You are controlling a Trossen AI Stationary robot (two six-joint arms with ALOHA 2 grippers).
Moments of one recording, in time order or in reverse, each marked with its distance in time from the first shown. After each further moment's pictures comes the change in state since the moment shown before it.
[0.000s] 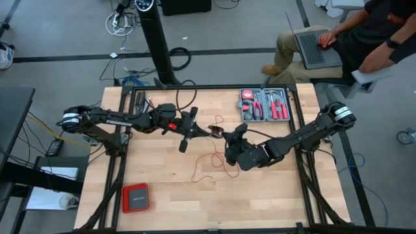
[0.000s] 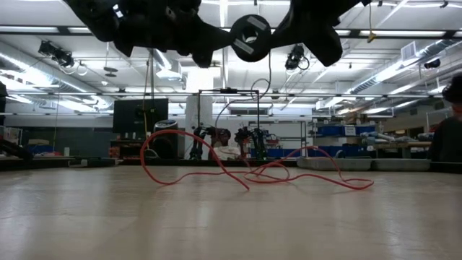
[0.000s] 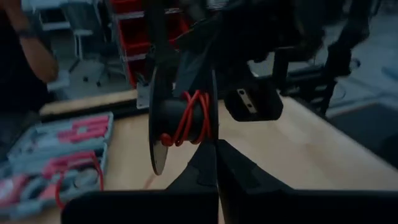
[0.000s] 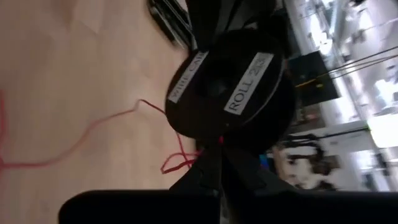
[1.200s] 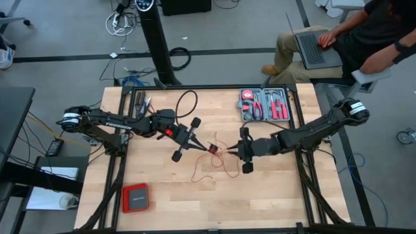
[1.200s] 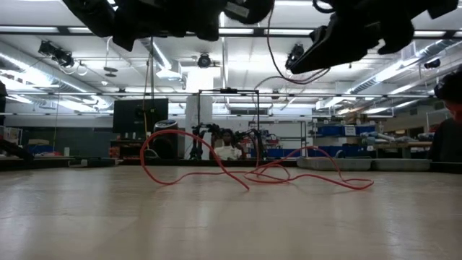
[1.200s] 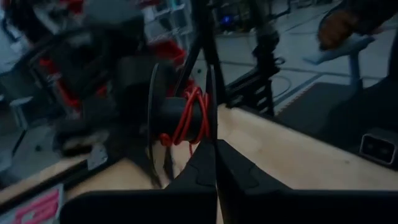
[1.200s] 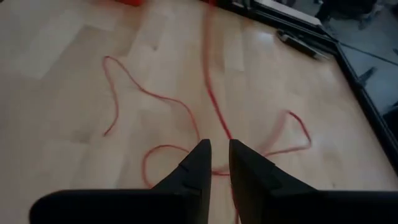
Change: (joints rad) left arm -0.078 0.000 0.000 0.063 0.191 0.207; right arm -0.088 -0.241 -0.309 0.128 -0.695 0.416
